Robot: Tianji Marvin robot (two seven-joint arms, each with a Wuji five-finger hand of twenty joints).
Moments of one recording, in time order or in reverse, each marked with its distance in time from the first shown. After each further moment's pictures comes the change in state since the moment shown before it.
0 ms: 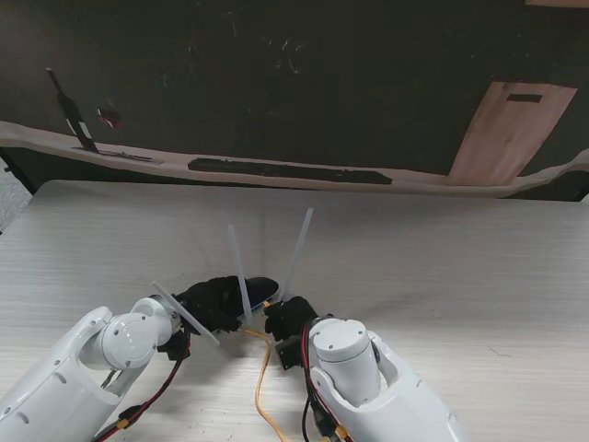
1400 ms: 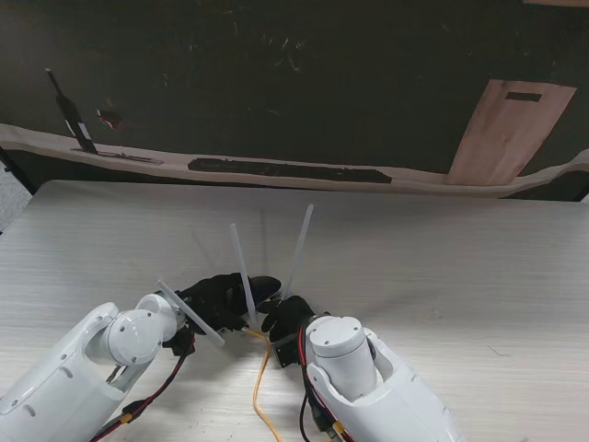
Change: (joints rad) left arm -0.036 0.001 0.040 0.016 -0.007 0.002 0.023; right arm 0.025 -0.013 -0.009 0.038 0.008 0.004 0.001; left_hand 0.000 -0.062 -0.025 -0.120 0.016 0.039 0.054 0.037 0.048 0.051 0.026 0.041 0.099 0.058 -0.033 0.058 0.160 0.071 -0.055 -0.143; right_hand -0.099 -0.133 -0.078 0.011 -0.115 0.071 -0.092 -0.083 -0.131 0.133 -0.074 -0.075 -0.054 0.144 -0.280 -0.273 -0.092 0.214 -0.176 -0.243
